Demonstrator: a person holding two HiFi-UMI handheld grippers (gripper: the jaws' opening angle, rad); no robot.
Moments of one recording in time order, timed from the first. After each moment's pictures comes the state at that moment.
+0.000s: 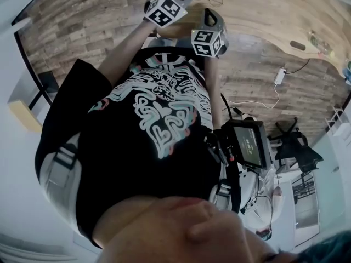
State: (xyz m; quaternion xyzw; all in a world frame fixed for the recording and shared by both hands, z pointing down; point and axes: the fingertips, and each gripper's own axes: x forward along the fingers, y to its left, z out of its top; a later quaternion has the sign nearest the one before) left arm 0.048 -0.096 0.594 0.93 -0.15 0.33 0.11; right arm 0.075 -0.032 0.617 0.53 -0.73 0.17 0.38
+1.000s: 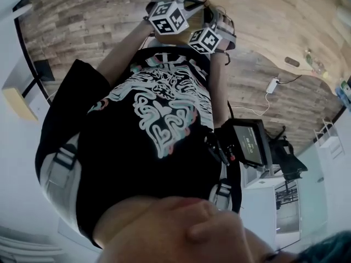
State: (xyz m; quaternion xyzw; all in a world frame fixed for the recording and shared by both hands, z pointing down) left arm 0.060 -0.083 0.586 0.93 -0.06 0.37 0.02; right arm 0.061 -0.074 0.635 0.34 -0.75 -0.05 0.56
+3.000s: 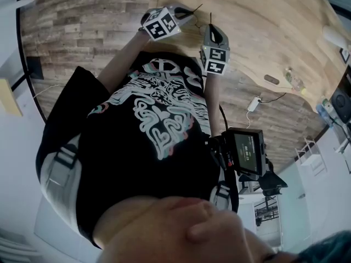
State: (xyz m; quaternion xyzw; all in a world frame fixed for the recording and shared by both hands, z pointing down) left arm 0.057 -0.110 0.580 0.92 -0.13 0.36 0.14; right arm 0.117 -0.097 0.560 0.48 -0.80 0.24 0.26
